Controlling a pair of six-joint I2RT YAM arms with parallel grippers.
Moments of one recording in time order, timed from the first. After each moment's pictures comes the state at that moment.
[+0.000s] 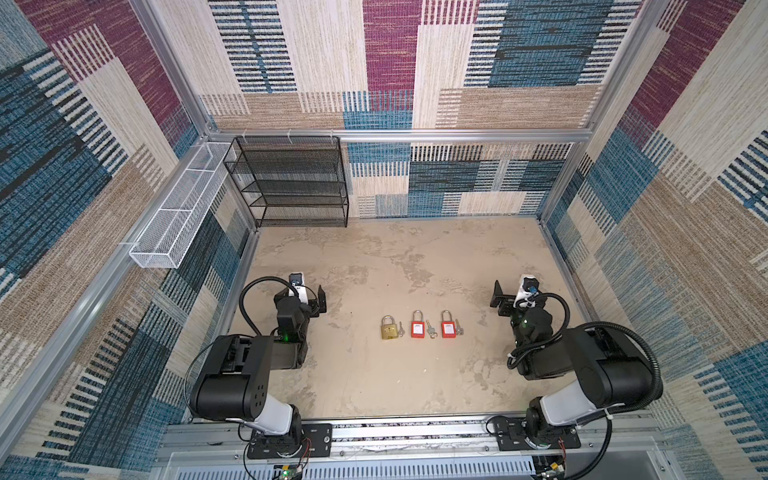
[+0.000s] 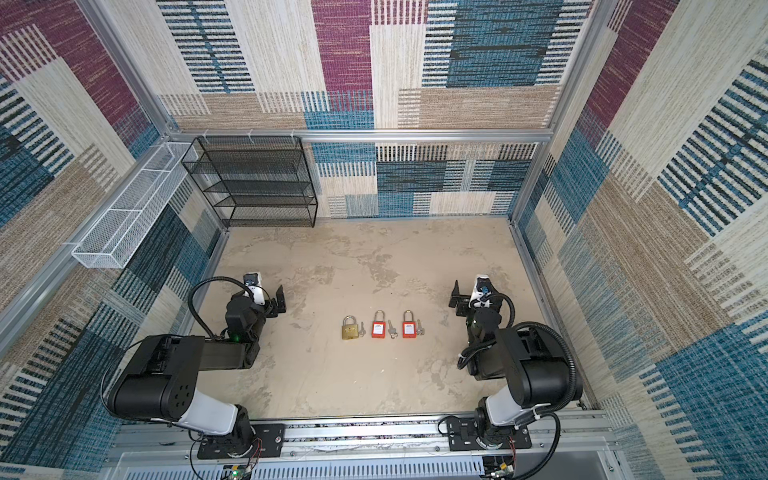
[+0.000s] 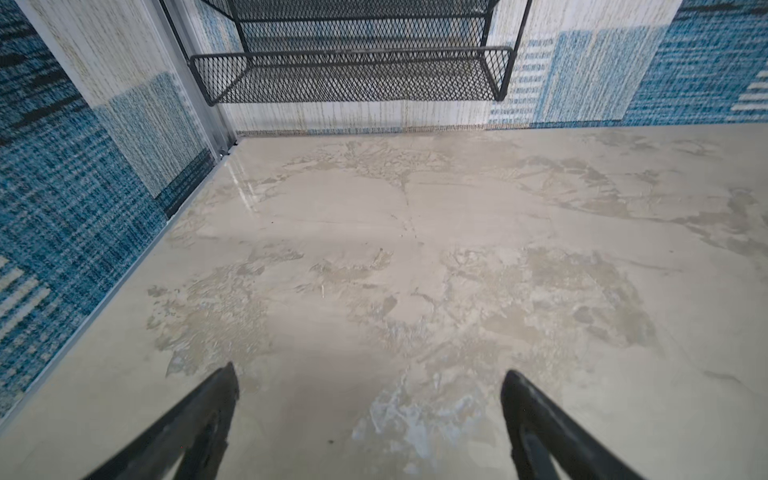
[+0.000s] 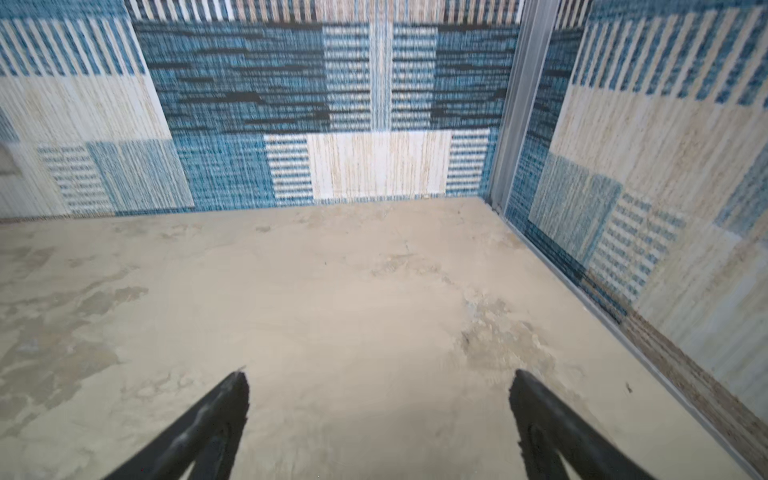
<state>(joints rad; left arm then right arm) -0.04 1.53 0.32 0.92 -0.13 0.03 0.05 1.54 0.17 1.33 0.17 0.02</state>
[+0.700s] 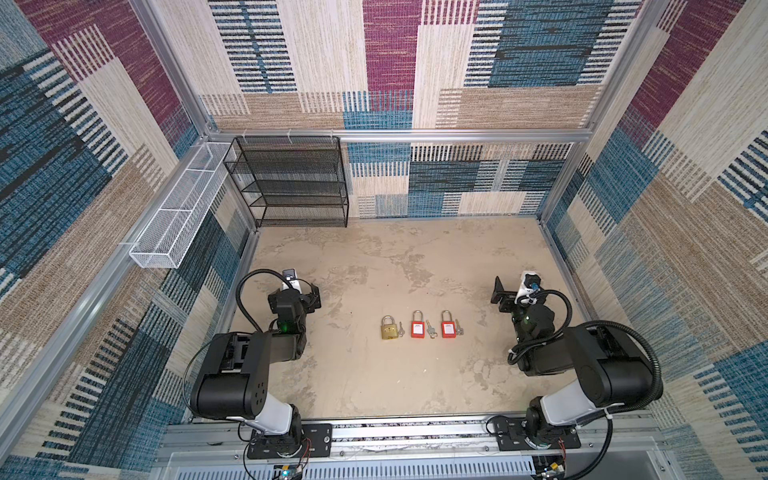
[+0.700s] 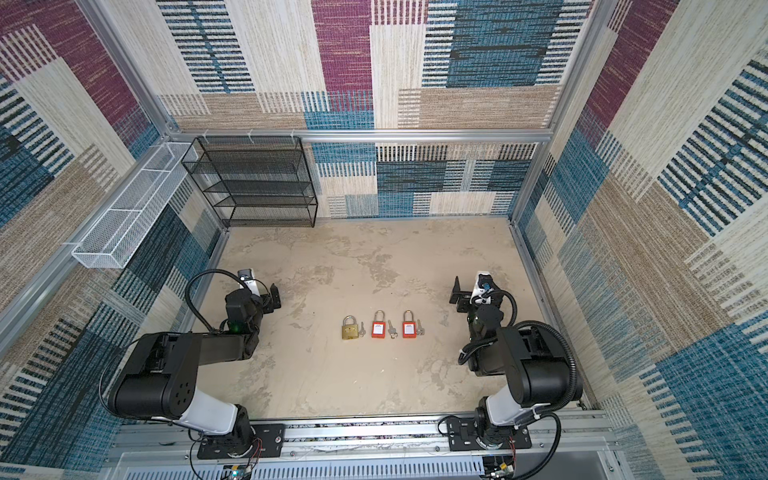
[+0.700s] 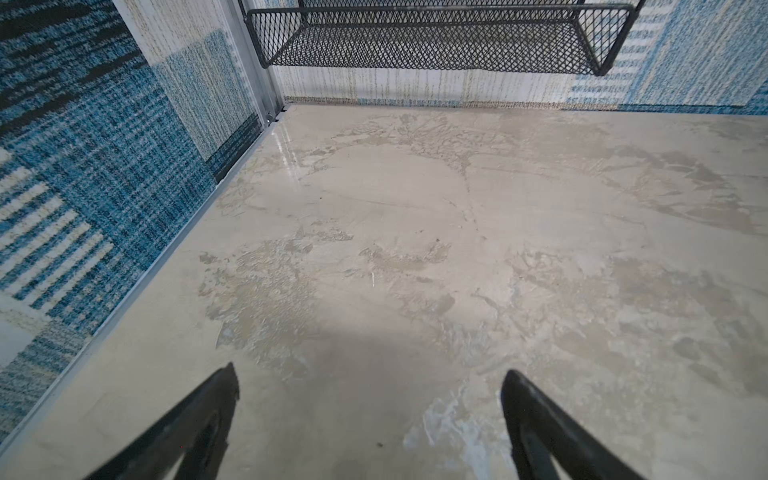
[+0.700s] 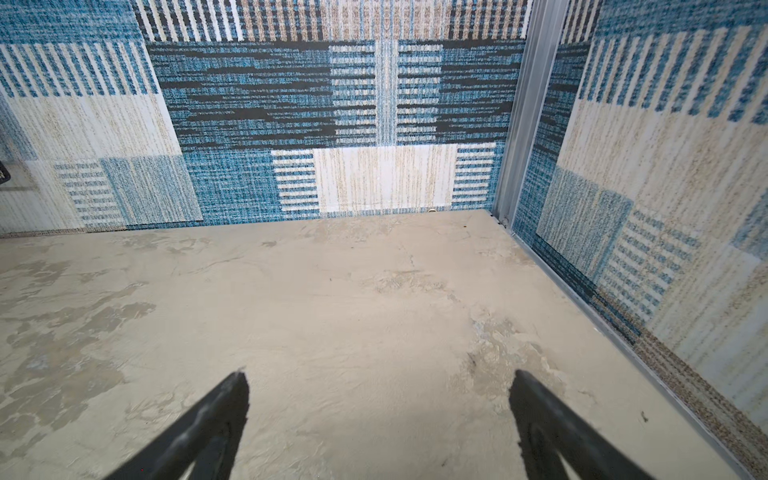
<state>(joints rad) -0.02 1.54 0.41 0.77 -0.26 -0.02 0.03 1.54 0.19 1.31 0.14 0.02</state>
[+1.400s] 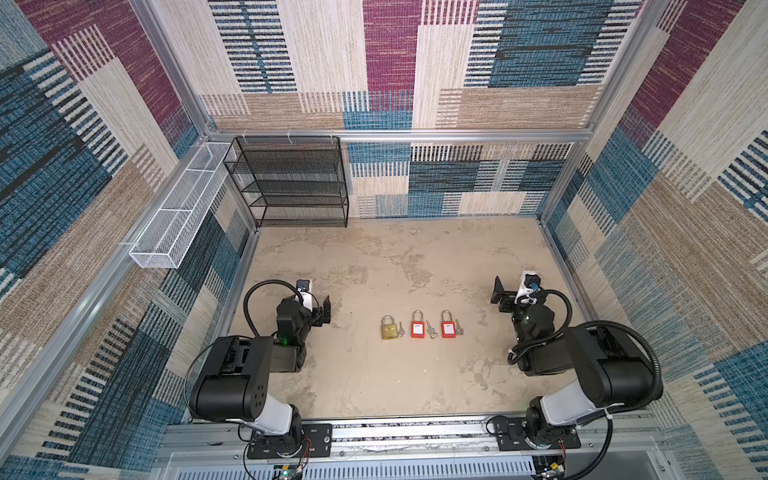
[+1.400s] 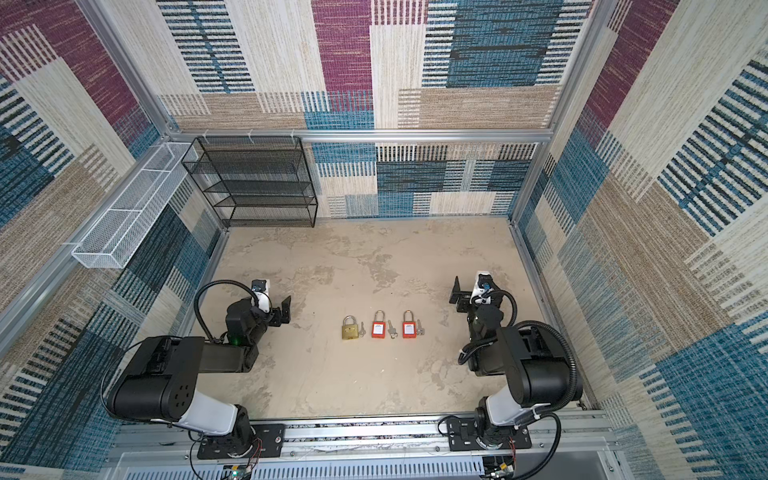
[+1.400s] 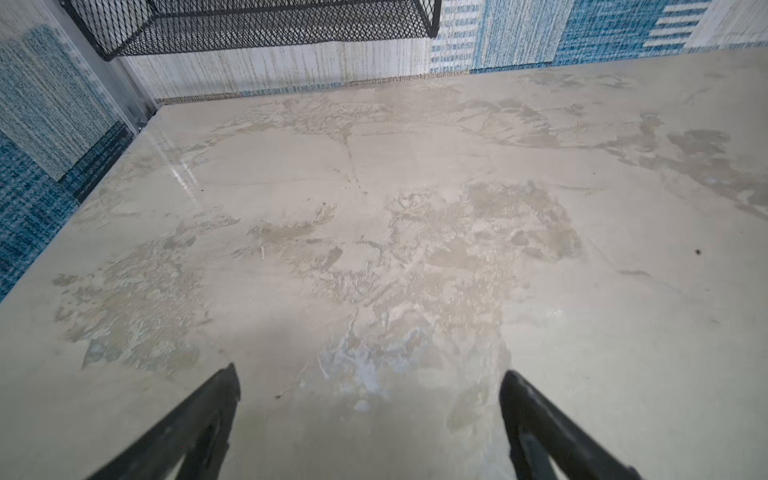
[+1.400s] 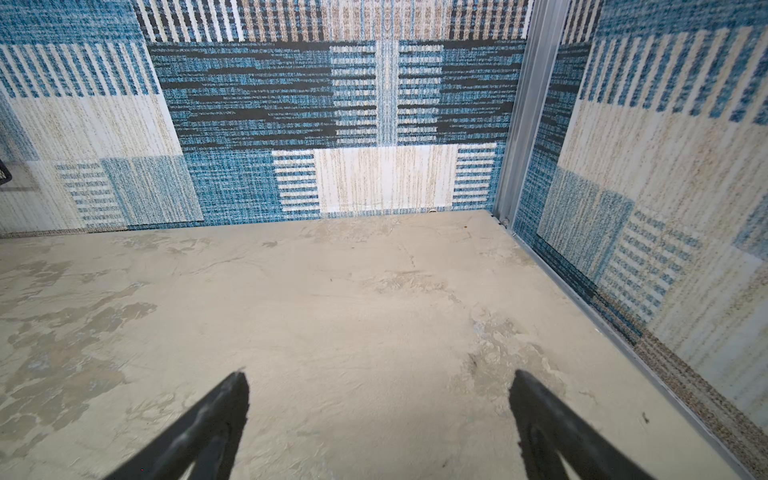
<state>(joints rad) -0.02 1.52 0.32 0.86 0.03 0.07 0.03 1.54 0.19 1.31 0.14 0.02</state>
